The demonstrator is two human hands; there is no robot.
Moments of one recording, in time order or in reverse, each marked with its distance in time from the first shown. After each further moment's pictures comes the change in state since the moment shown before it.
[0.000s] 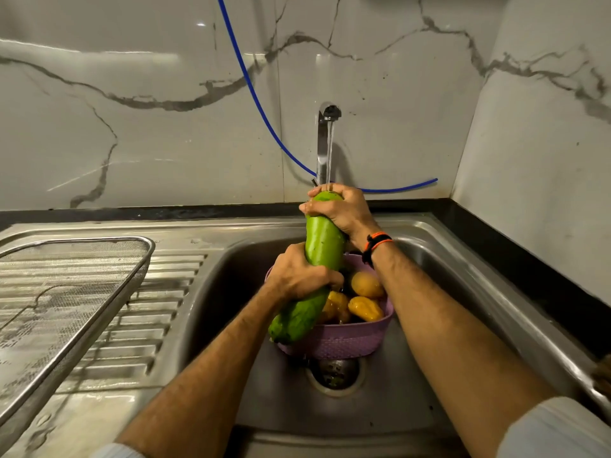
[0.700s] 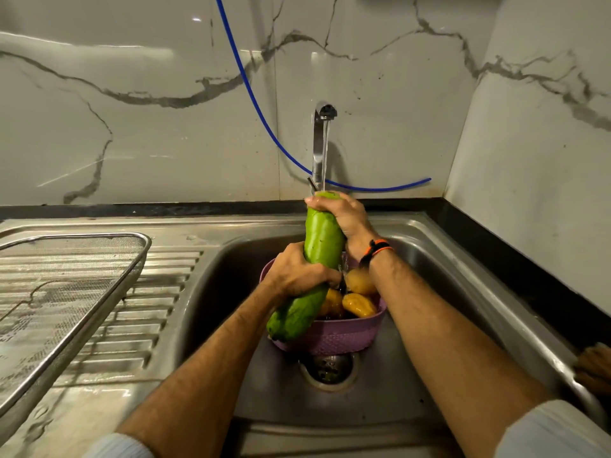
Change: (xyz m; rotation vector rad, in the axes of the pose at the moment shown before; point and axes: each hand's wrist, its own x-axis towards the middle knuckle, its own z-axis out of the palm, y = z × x) left_hand -0.002 0.001 0.003 -0.039 -0.044 -0.003; right_hand -0.013 0.007 -0.003 0.301 0.018 0.188
